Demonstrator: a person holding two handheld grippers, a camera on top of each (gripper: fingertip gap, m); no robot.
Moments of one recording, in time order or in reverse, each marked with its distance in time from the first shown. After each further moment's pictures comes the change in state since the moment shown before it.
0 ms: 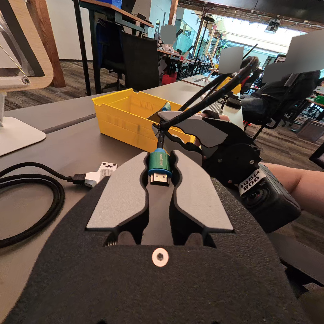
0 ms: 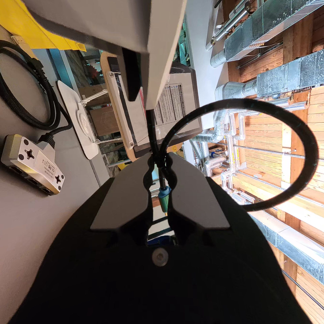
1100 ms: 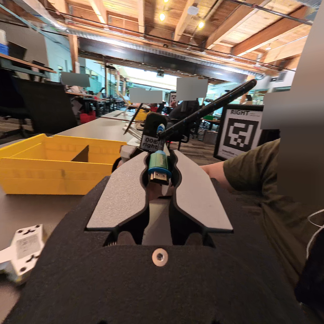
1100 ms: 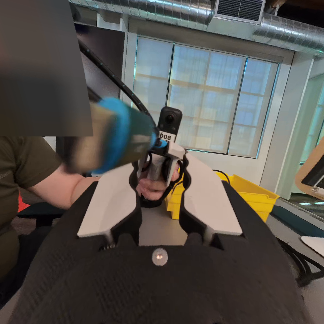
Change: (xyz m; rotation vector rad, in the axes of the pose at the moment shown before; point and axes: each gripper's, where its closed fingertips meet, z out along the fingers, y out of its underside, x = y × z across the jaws) left arm 0.080 -0.030 -0.027 0.198 0.546 0.033; right arm 0.039 -0.075 -0.072 1.021 -0.875 1.542
